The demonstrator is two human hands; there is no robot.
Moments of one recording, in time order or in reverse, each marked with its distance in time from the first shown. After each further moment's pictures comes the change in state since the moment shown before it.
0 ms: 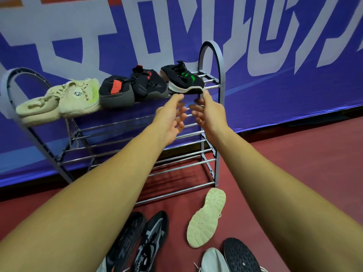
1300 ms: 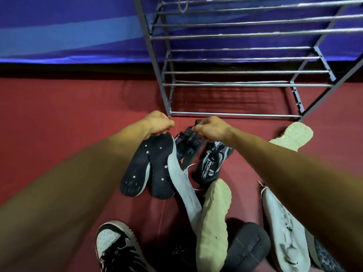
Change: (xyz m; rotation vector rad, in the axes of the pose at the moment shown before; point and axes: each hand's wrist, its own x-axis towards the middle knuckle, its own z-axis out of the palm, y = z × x) left_hand -0.056 -0.186 -0.385 0.882 0.158 -0.395; right_hand -0.141 0.293 0.121 -0.998 -0.754 0.383
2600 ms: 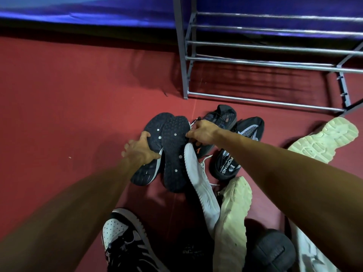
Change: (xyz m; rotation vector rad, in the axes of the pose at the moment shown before) left_hand -0.007 -0.162 0.022 0.364 0.131 -0.385; right_hand 0.072 0.008 0.096 -0.232 -0.225 0.084
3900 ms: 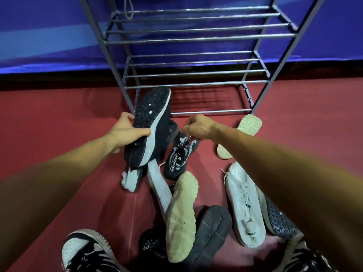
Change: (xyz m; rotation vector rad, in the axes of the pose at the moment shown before) left_hand -0.107 0.126 -0.056 -0.507 -0.010 0.414; right_hand -0.158 0.066 -0.099 0.118 0.289 -0.021
